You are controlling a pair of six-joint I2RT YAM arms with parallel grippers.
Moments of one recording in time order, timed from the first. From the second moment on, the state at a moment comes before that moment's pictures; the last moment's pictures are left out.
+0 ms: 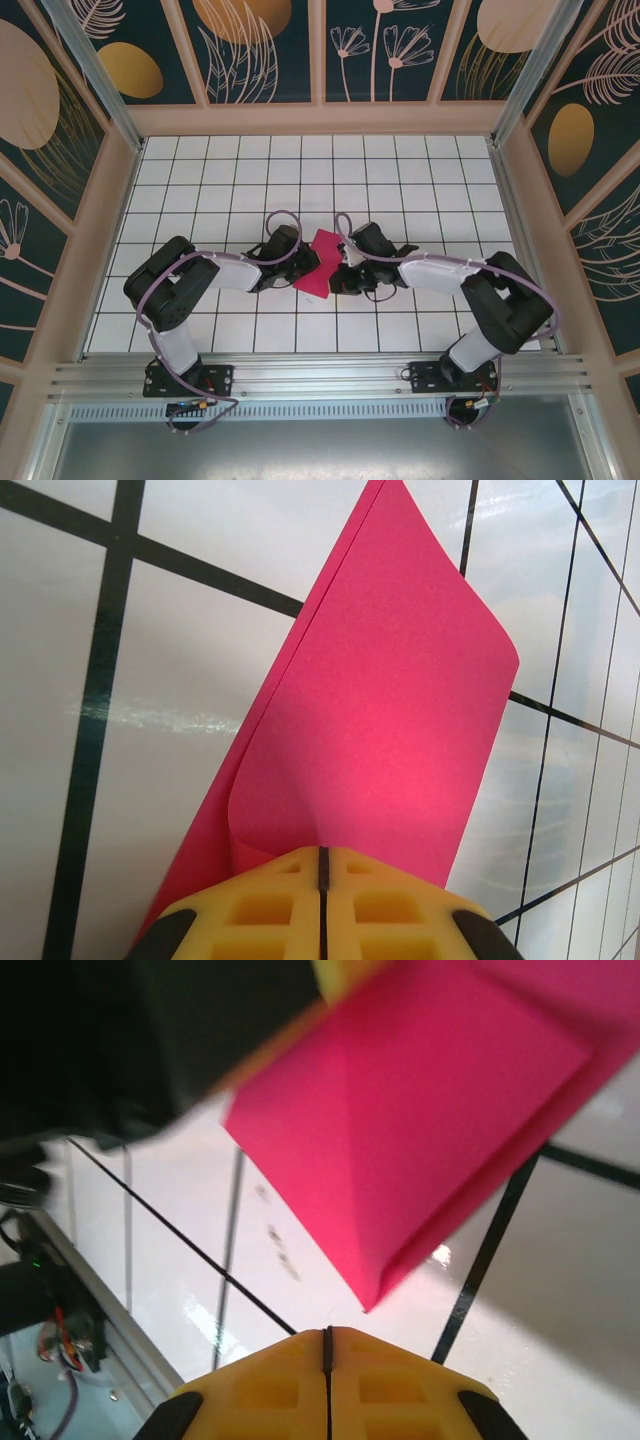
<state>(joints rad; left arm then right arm) -0.71 1.80 0.72 0.31 0.15 -1.11 0.70 1.52 0.73 -0.20 -0.53 0.62</state>
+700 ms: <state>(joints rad) -0.71 1.80 0.72 0.32 0.16 -1.11 0.71 1.71 0.78 -0.09 -0.58 0.67</state>
